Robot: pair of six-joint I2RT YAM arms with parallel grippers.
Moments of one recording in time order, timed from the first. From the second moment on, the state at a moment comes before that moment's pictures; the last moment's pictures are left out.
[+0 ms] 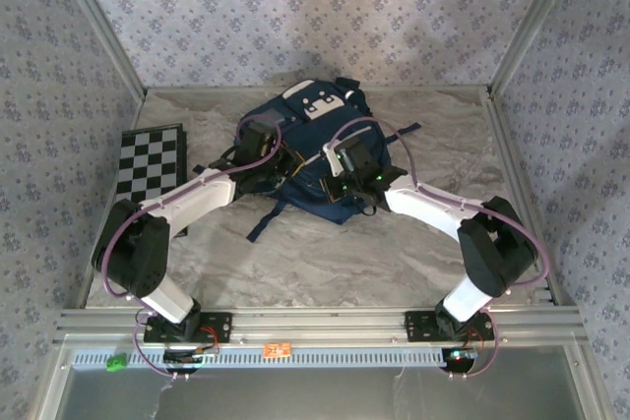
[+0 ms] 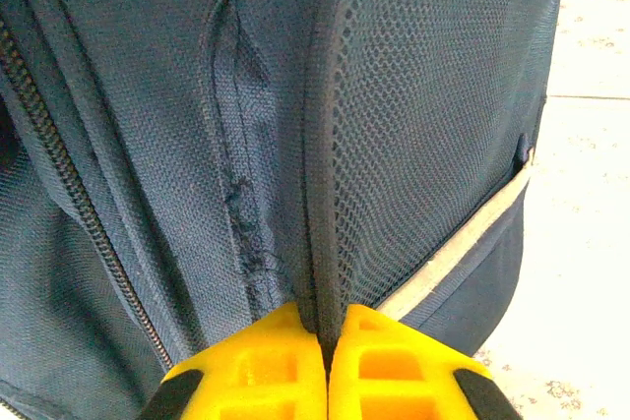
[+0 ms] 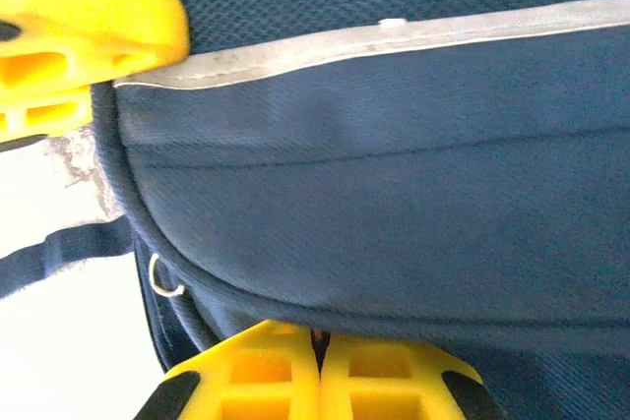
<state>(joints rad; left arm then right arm) -0.55 1.58 1.05 -0.14 0.21 -1.27 0.67 1.59 1.05 -0.24 -0.04 0.17</state>
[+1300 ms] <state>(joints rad) -0.31 1.52 1.04 -0.19 0.42 -1.02 0.88 1.55 1.08 -0.37 0.14 0.40</state>
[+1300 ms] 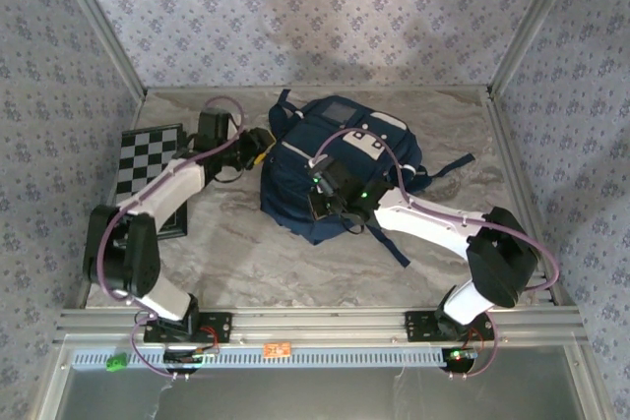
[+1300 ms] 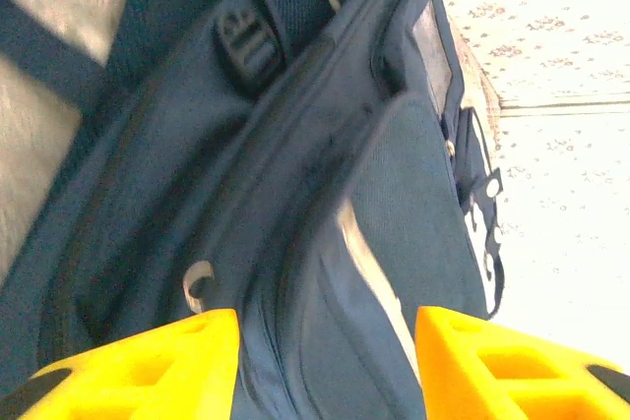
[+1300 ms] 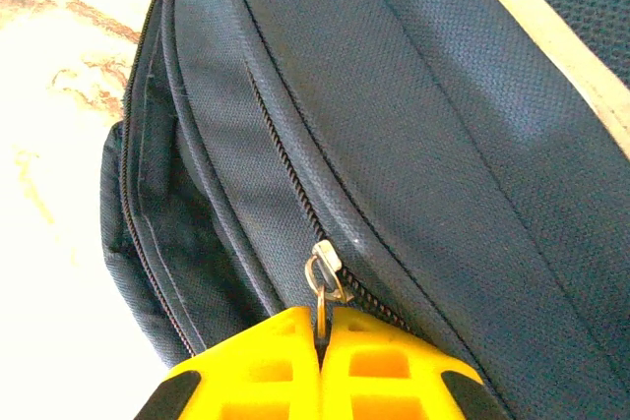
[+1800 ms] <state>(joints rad) -0.58 1.50 0.91 -0.05 0.24 -1.42 0.88 1.55 1.08 -0.36 0.14 0.43</state>
